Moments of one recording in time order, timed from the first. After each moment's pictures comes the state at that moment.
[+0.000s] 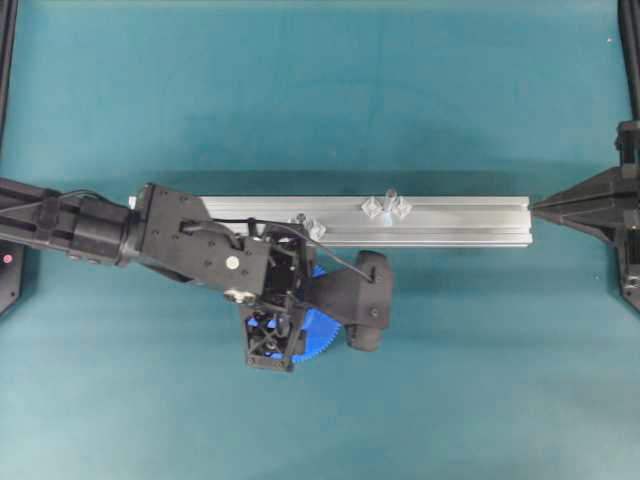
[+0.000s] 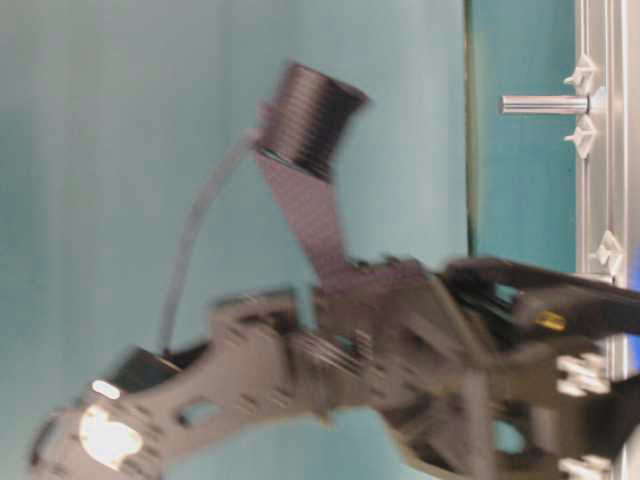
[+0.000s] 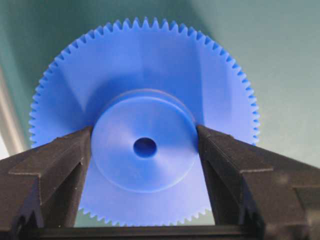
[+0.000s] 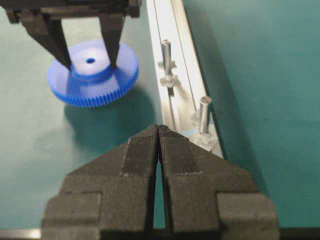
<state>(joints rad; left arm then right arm) -0.14 0.27 0.15 0.02 0.89 0.01 -0.07 -1.13 1.31 0.03 0.11 0.07</state>
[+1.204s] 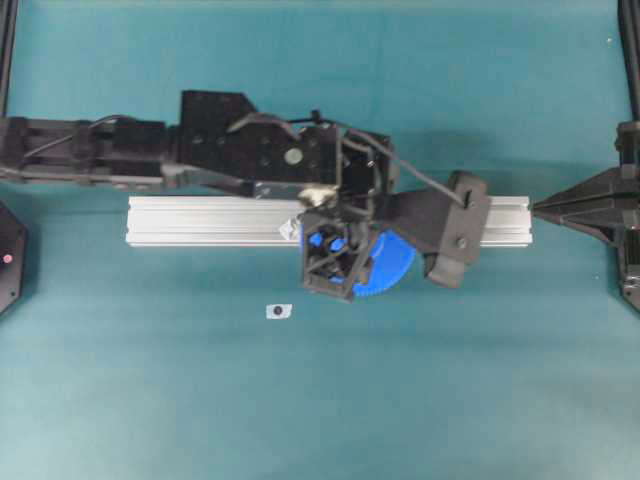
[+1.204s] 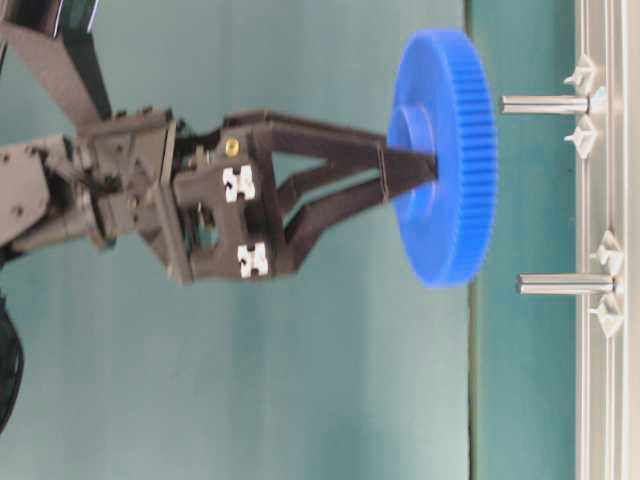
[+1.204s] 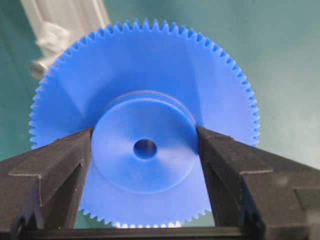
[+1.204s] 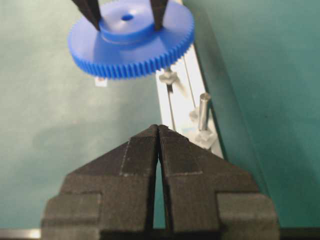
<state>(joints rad) 0.00 0.38 -0.35 0.02 1.22 0.32 -0.07 -1.13 1.31 0.03 0.11 0.07</state>
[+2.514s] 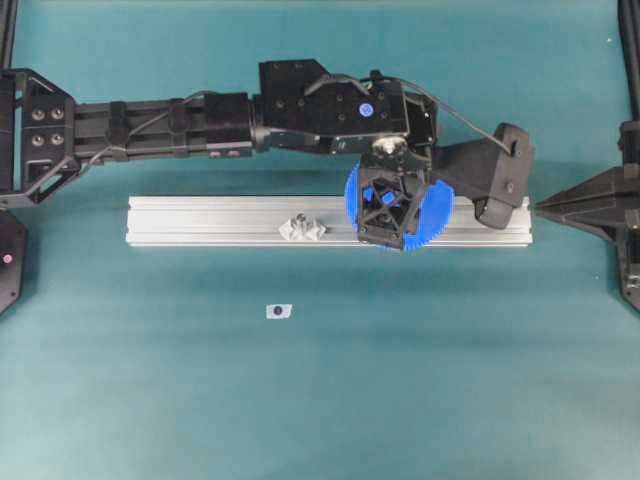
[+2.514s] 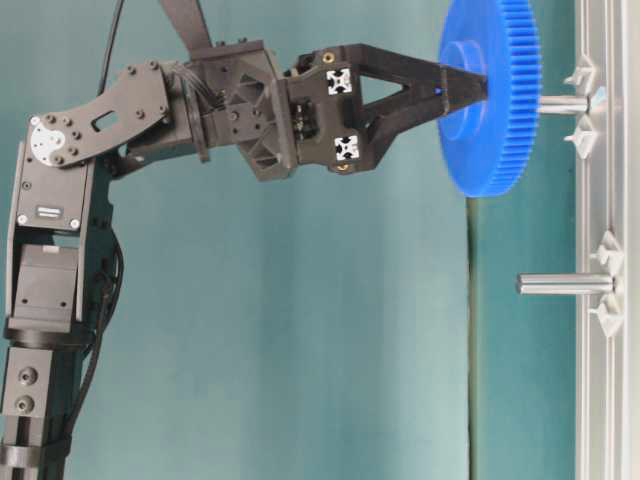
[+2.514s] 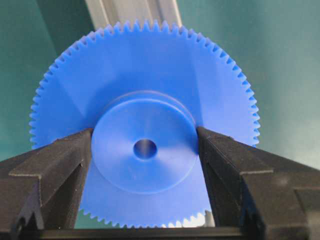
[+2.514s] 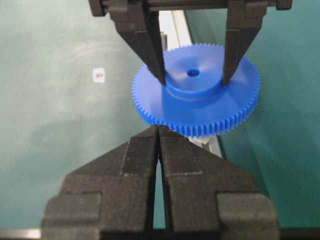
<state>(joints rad) 0.10 0.59 -0.56 0.02 1.26 0.38 -0.08 -1.15 1.31 0.03 0.14 0.07</state>
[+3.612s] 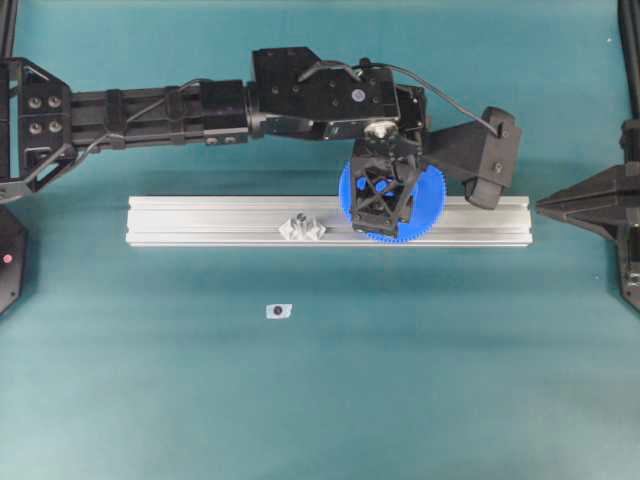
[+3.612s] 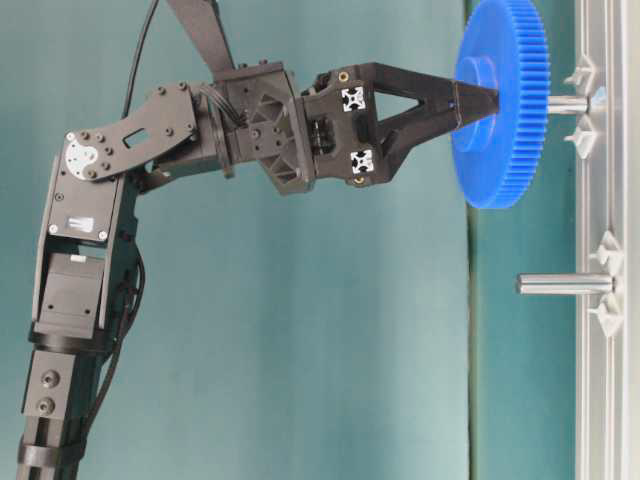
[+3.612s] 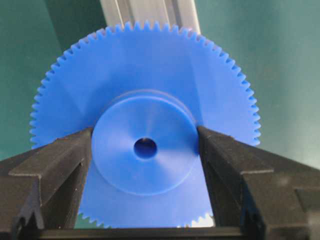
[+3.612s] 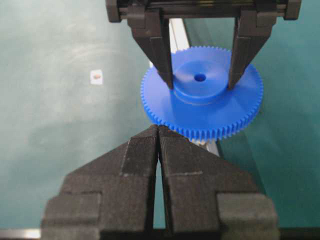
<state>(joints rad) 0.14 0.58 -0.50 0.02 1.22 0.38 -0.08 -1.16 1.31 0.03 0.14 0.07</state>
